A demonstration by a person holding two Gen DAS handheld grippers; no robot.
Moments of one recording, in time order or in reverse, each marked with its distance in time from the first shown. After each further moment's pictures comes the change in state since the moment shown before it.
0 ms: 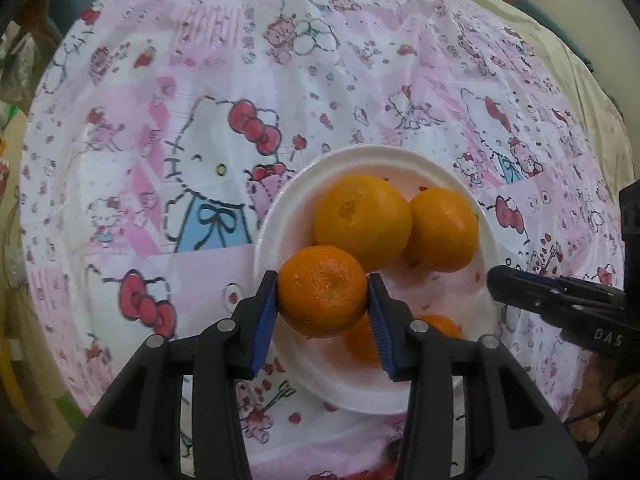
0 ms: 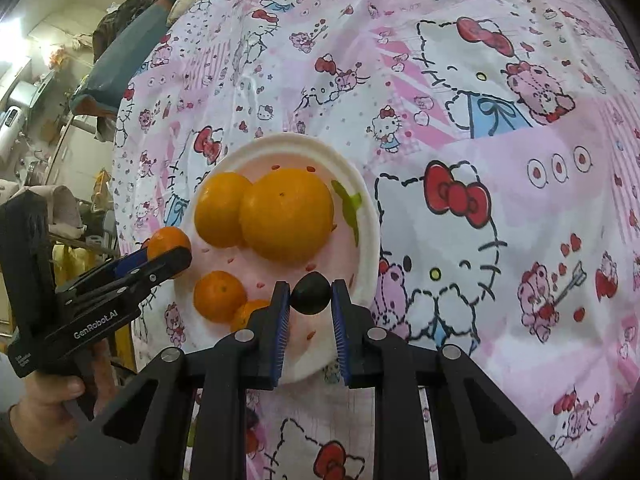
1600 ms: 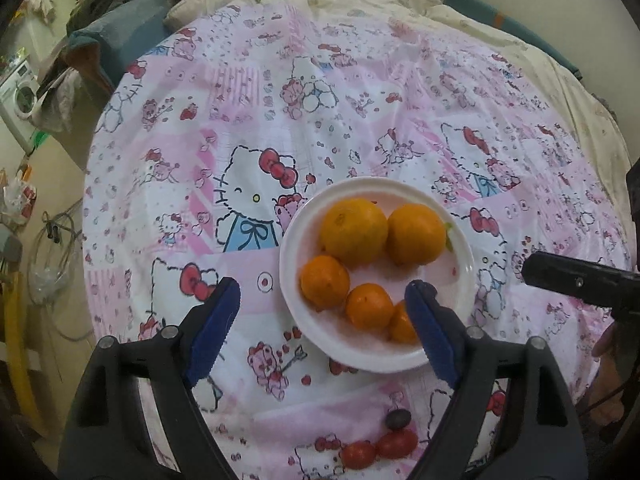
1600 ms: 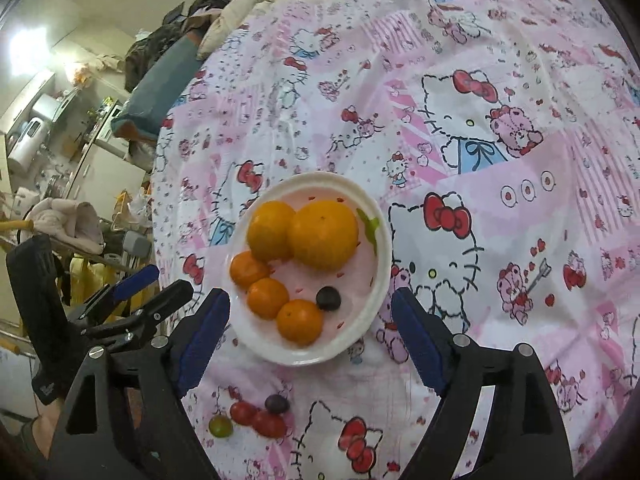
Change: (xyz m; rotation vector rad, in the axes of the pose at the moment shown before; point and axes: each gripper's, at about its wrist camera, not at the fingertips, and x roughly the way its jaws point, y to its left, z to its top) left arm -0.077 -0.015 -0.032 0.031 -0.184 0.092; right arm -0.064 0.016 -0.017 -0.022 -0.128 0.059
